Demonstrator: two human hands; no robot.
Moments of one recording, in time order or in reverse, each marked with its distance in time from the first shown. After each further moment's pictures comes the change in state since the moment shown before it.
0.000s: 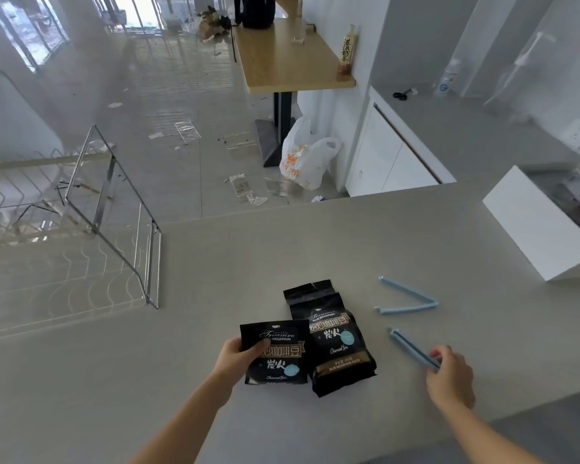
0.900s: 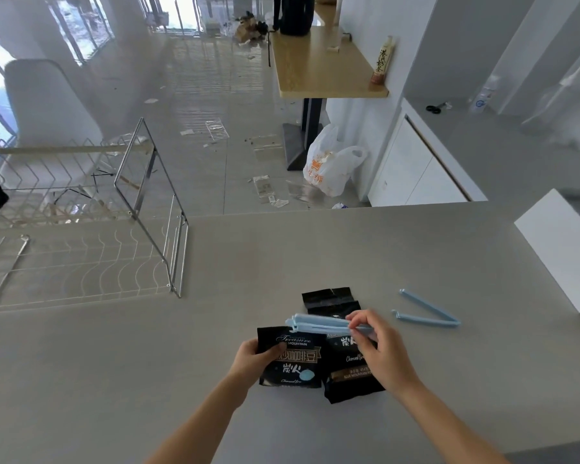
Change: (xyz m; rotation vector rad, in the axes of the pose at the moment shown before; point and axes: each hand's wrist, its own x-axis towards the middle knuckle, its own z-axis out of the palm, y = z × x) left_hand -0.011 -0.003 0.003 -0.056 0.027 0.003; right_hand -0.067 -0.149 -0.021 0.537 -0.297 -0.848
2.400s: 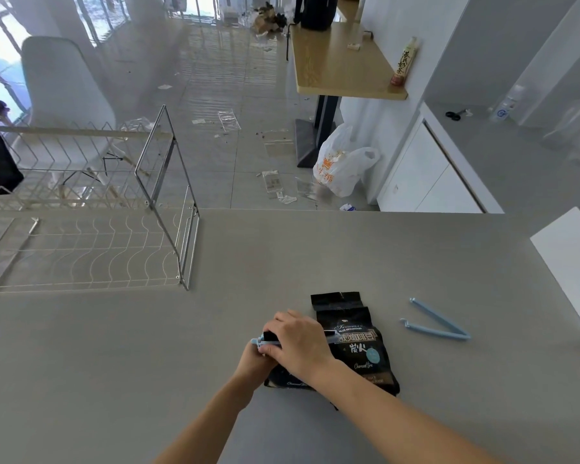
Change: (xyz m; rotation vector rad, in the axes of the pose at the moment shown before) left_hand 0.008 -0.010 -0.005 0.110 0.016 0.102; right_hand 0.042 -0.068 0.117 -0.575 -0.423 -0.277
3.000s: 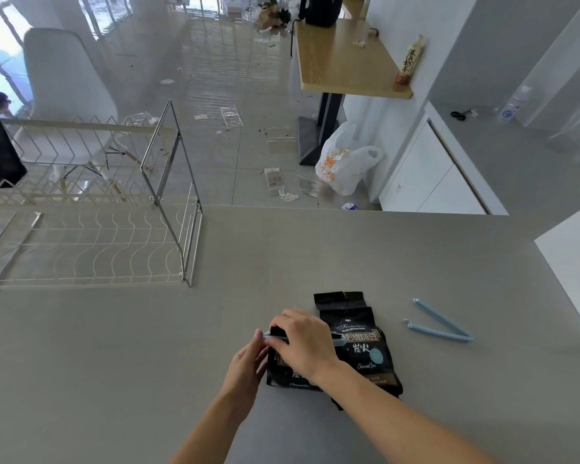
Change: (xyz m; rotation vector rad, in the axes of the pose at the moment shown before) left_hand -0.020 -0.009 -0.011 -0.511 -0.027 -0.107; right_hand 0.000 0.003 0.003 0.073 0.081 0.060
